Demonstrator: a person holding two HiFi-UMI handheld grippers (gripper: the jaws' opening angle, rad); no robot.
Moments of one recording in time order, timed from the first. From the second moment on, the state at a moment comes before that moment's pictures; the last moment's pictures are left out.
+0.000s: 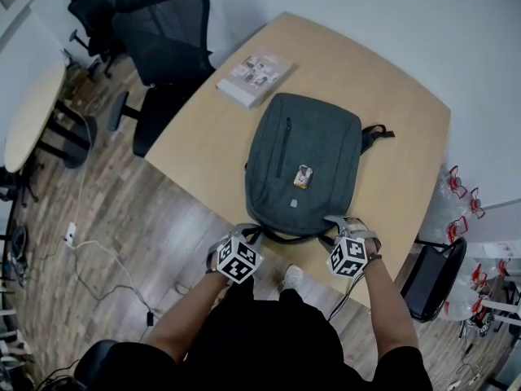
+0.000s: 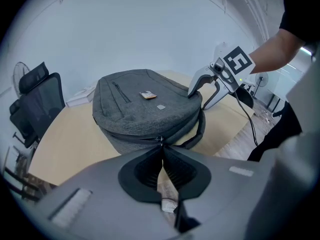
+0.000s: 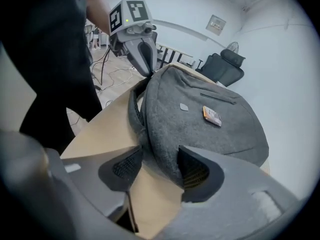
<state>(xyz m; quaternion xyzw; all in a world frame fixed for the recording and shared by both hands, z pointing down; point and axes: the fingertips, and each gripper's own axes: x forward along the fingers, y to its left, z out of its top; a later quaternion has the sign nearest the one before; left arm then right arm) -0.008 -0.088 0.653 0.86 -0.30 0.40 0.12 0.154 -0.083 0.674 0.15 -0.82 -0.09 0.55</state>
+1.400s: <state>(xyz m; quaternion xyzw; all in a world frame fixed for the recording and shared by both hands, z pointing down) 0.002 -0.092 0.650 0.85 -0.28 0.43 0.15 0.105 -0.061 0.661 0.44 -0.78 0.18 0.41</state>
